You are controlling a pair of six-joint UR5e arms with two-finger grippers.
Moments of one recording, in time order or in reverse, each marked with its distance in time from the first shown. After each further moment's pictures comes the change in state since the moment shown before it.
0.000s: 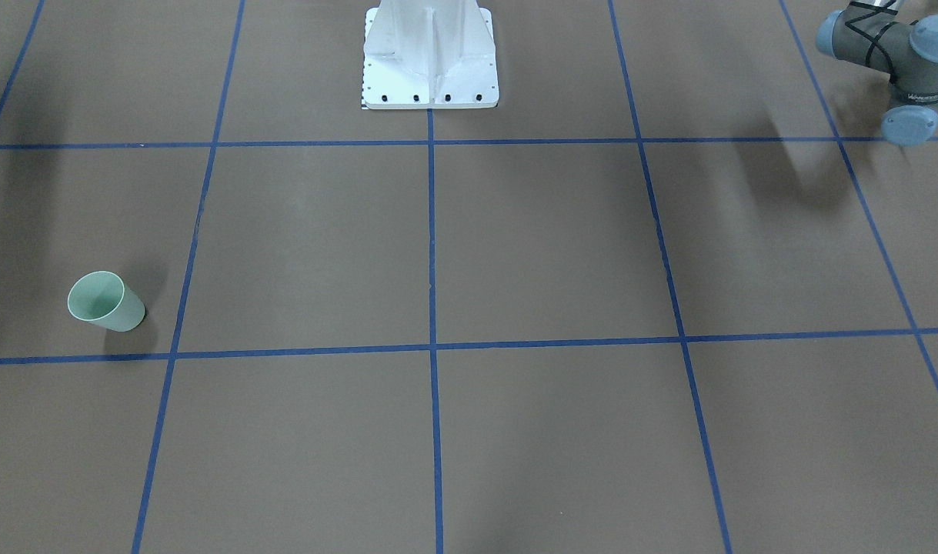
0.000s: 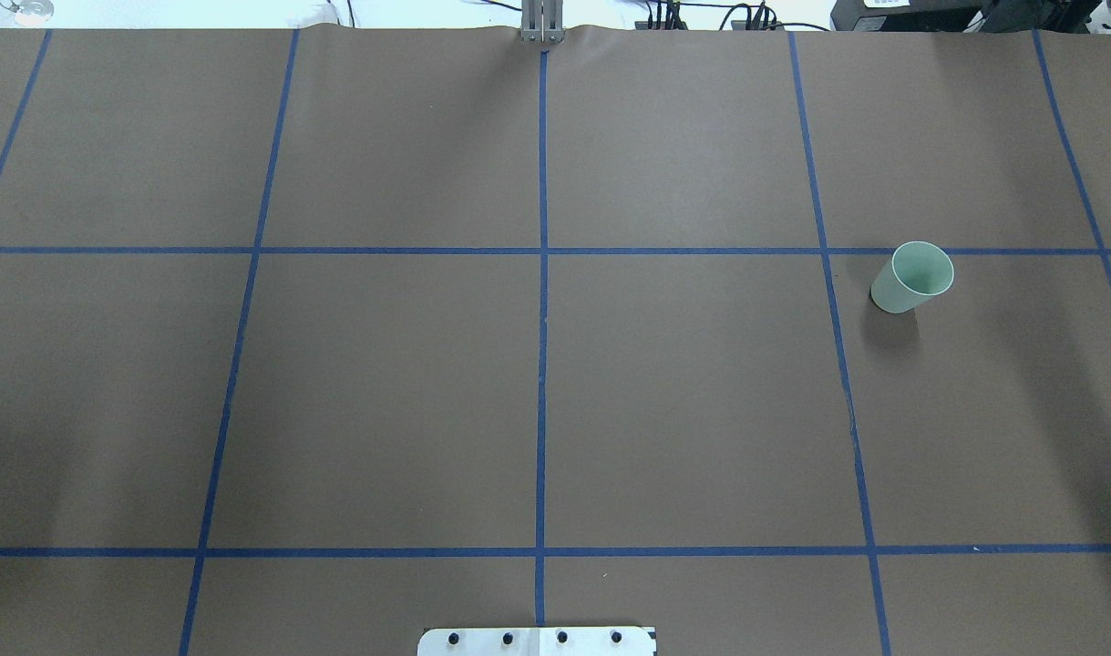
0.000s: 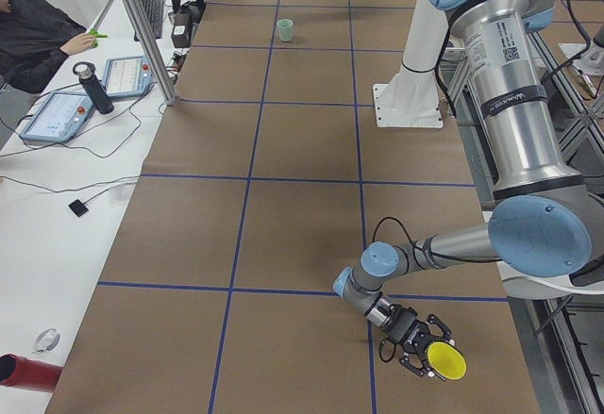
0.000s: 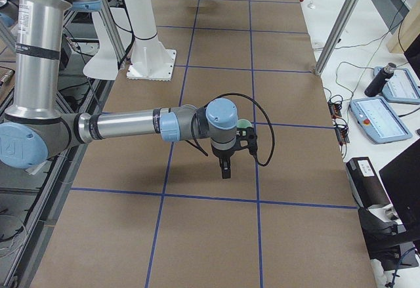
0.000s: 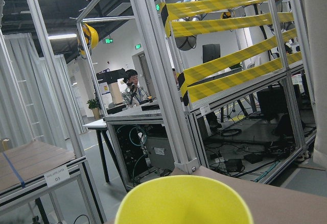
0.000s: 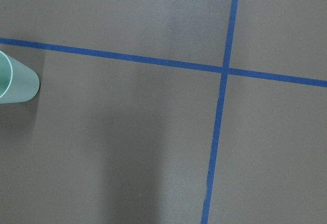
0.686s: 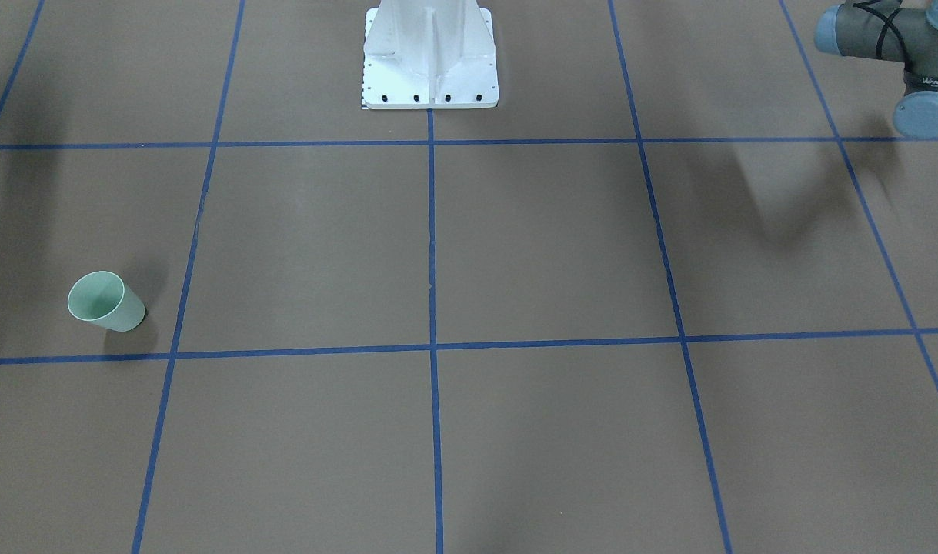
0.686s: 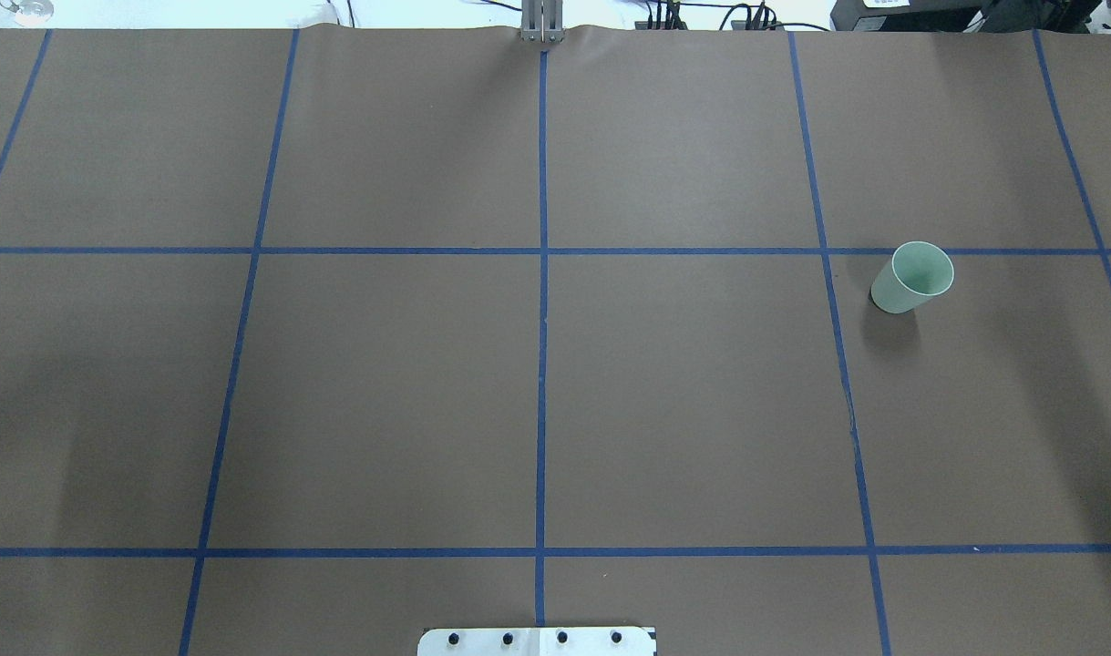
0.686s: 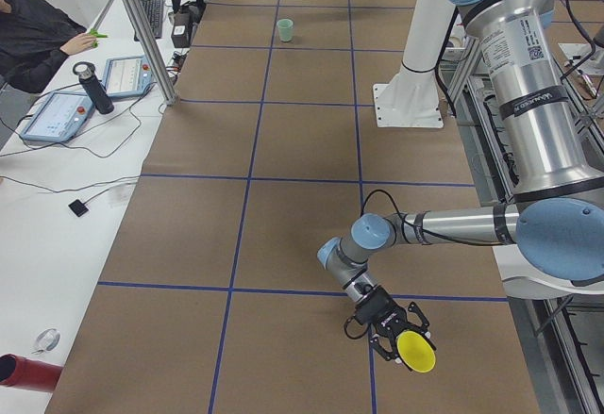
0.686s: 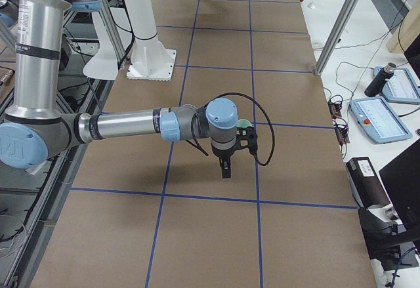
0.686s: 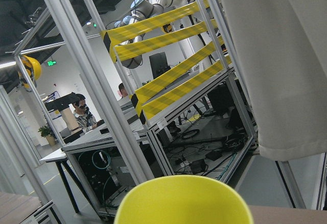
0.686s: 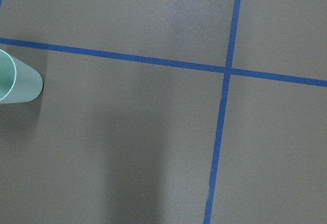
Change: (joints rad) left arm -0.182 -0.038 -0.165 0.098 0.316 0.231; right arm 0.001 0.001 0.001 0.000 0.001 0.000
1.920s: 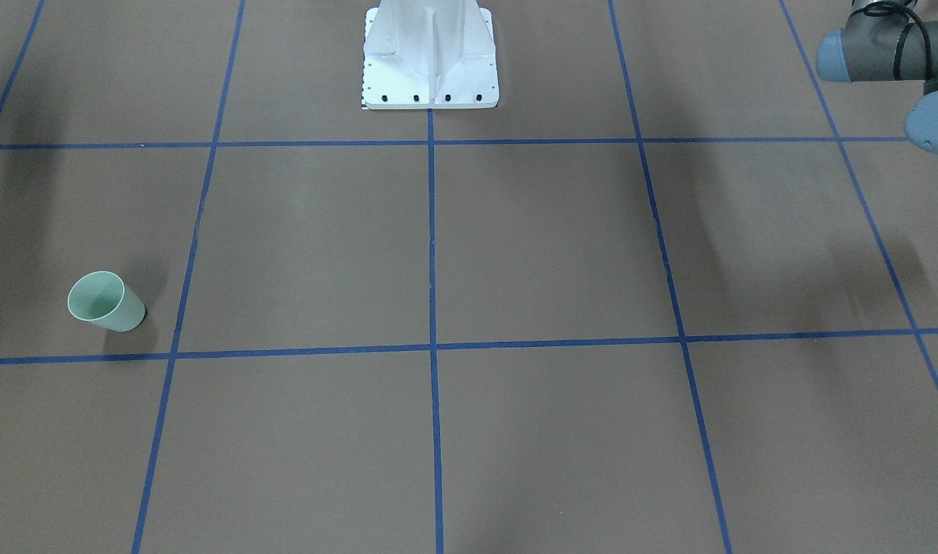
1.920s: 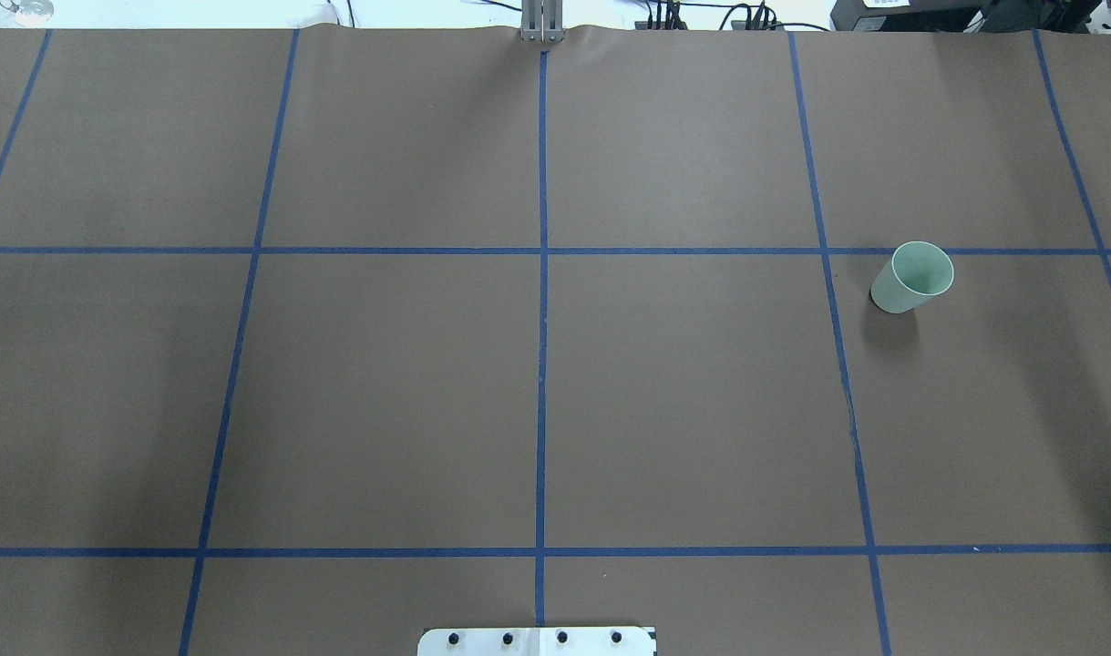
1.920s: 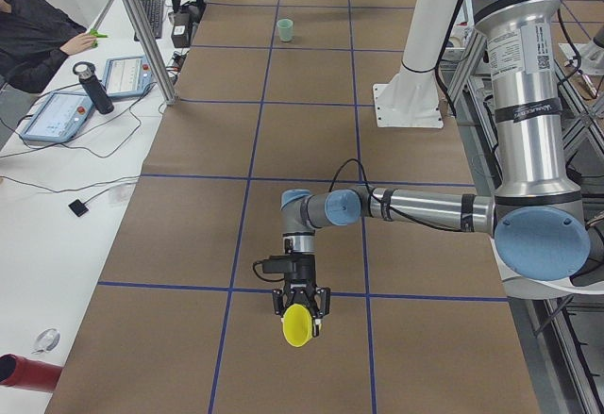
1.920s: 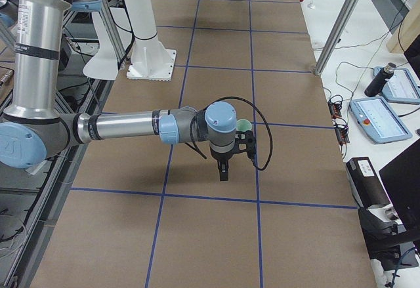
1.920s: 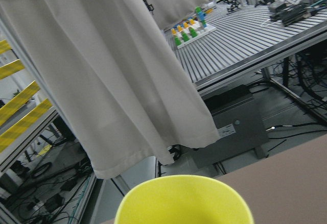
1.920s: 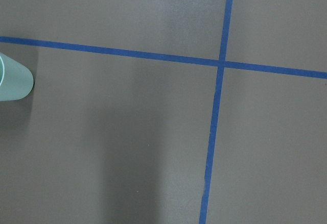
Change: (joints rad) left arm -0.188 -0.170 -0.051 -0.440 0.409 0.458; right arm -0.001 -0.008 -0.012 0.003 0.002 0.046
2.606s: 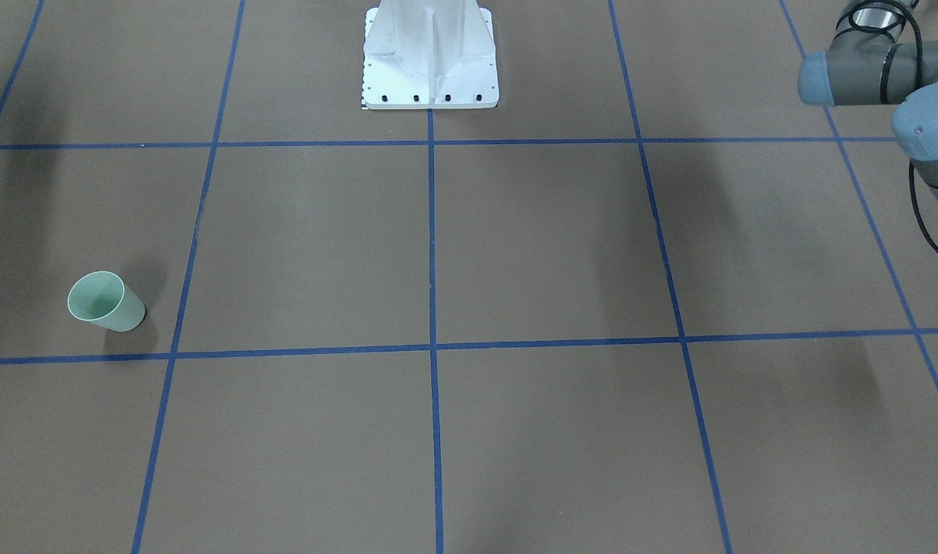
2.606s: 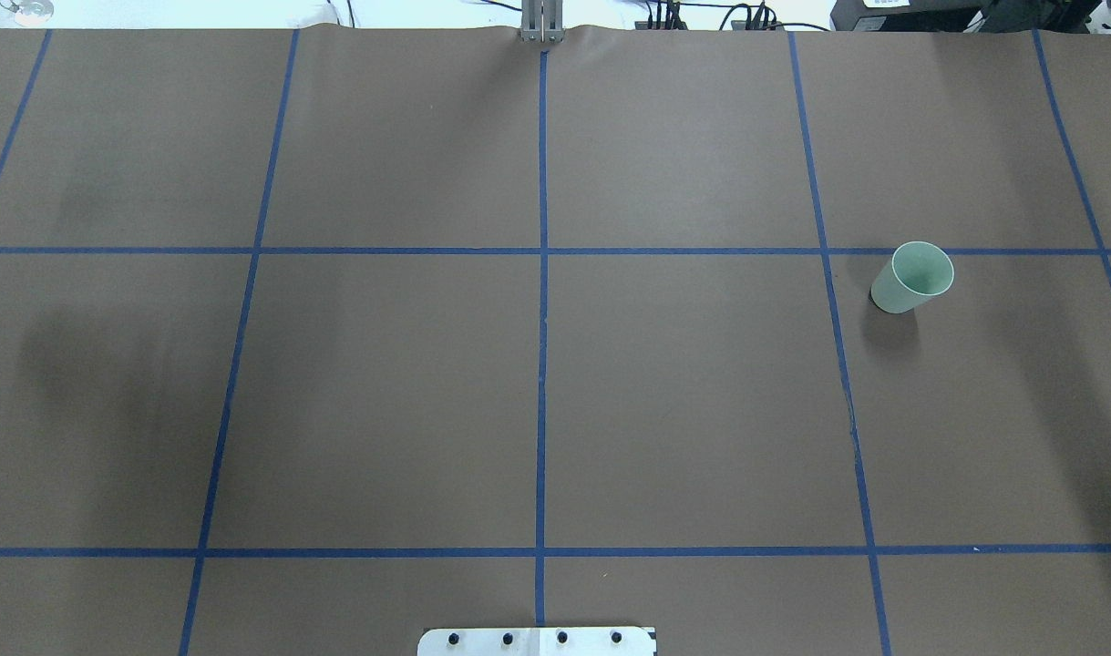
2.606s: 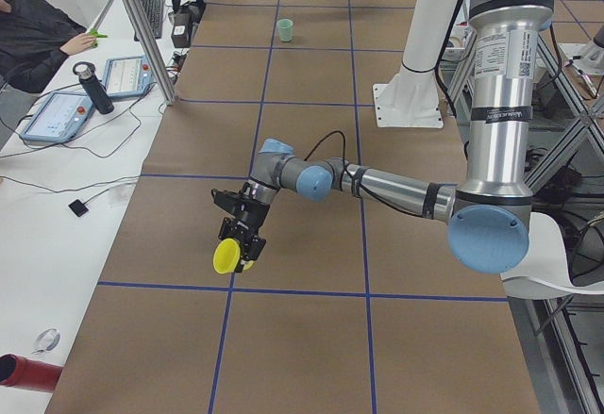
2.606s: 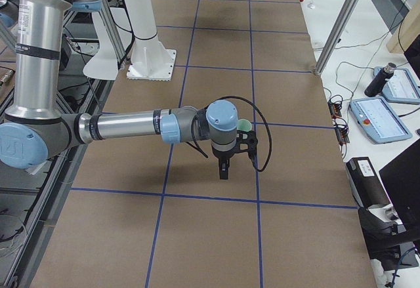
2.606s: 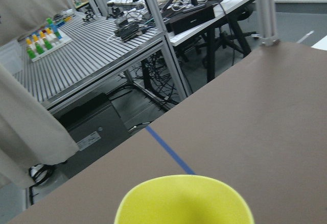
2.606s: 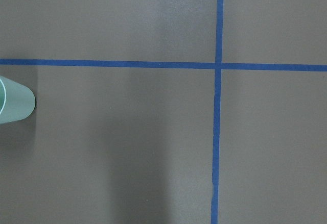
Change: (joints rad) left arm -0.024 -0.179 -0.004 -0.373 0.002 0.304; right arm 0.000 0.007 -0.007 0.018 0.005 0.084
